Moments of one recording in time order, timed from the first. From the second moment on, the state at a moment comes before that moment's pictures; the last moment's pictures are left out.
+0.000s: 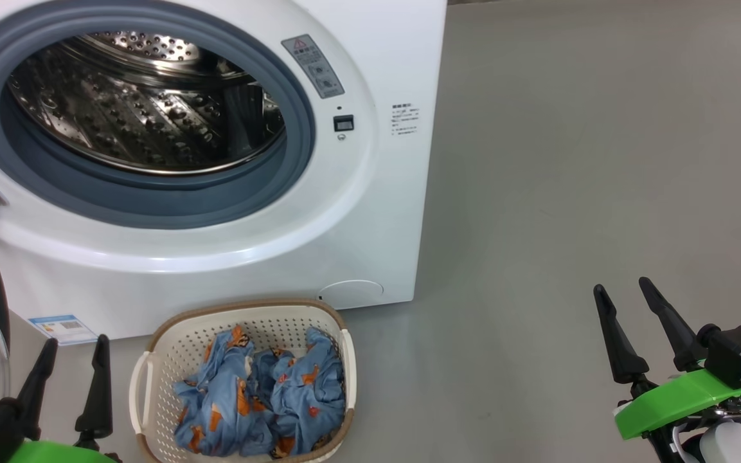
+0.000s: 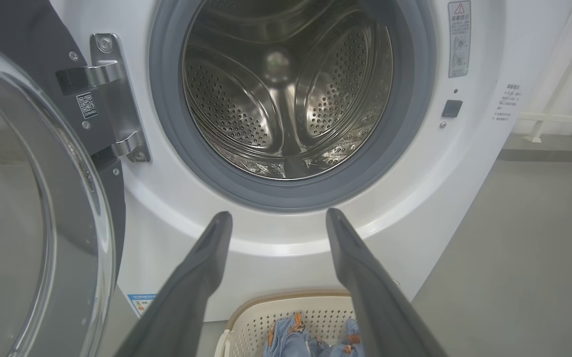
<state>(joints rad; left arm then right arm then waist) -0.12 0.25 0.04 0.38 -0.35 -0.13 -0.26 -0.11 -0.24 0.15 0.27 0.42 0.13 -0.25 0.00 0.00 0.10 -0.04</state>
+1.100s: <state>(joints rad) -0.33 0.22 -0.07 0.73 -0.40 -0.13 -0.26 -0.24 -0.20 0.17 0.24 0.38 0.13 -0.25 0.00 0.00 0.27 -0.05</state>
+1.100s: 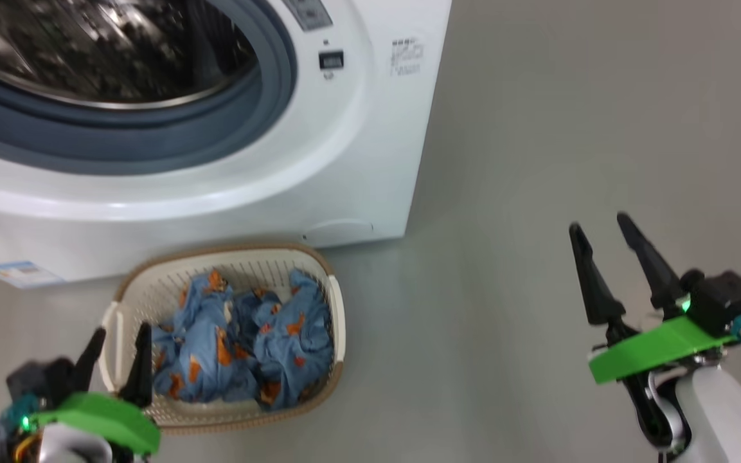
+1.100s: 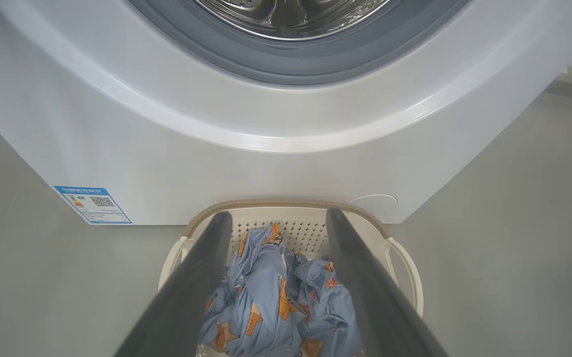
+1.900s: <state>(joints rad) -0.75 0.30 -0.36 1.11 -0.60 -0.13 -0.23 -0.44 -0.14 0.19 0.22 0.31 0.13 -0.25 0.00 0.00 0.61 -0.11</state>
